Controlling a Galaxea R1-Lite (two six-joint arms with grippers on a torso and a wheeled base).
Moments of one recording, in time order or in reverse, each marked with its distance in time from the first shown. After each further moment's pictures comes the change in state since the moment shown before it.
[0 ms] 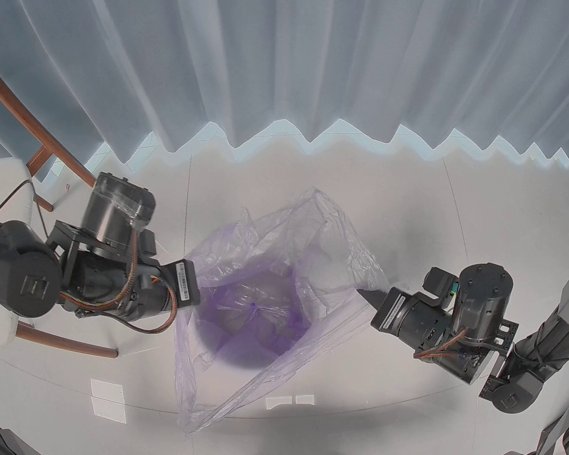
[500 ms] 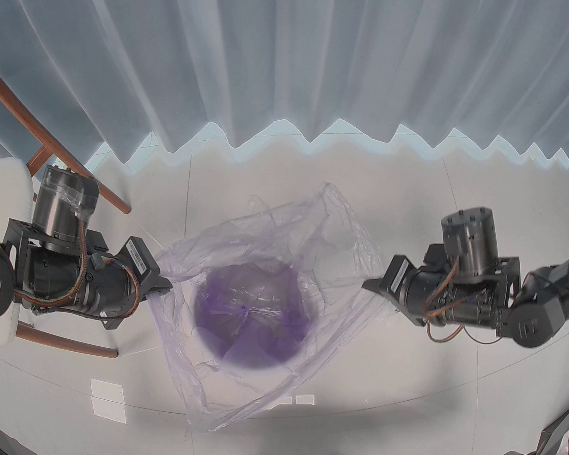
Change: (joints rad) left arm 0.086 -0.144 0.064 0.010 -0.073 -0.418; right arm -0.107 -0.105 -0.339 0.769 0.171 0.246
